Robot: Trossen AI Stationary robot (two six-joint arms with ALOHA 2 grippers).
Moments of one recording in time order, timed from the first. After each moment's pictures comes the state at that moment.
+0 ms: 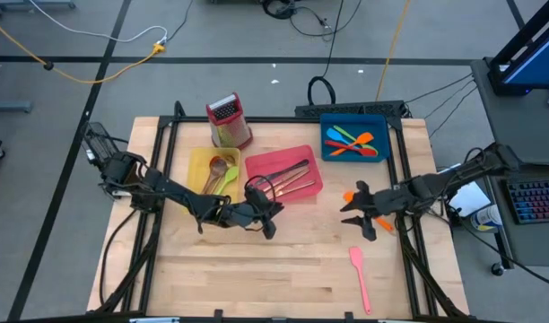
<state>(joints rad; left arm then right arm) -0.26 1.73 0.84 0.47 -0.53 -0.52 0.34 0.75 0.45 -0.37 0.16 0.37</state>
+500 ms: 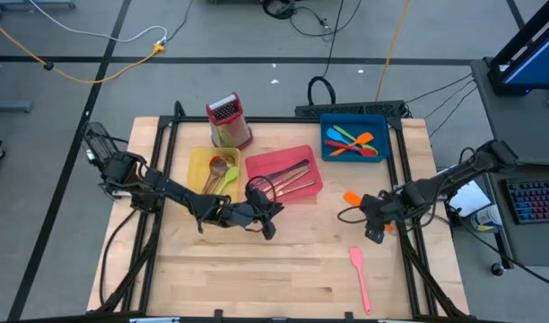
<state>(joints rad) -0.26 1.73 0.84 0.47 -0.52 -0.46 0.42 0.88 0.46 -0.84 0.00 0.92</state>
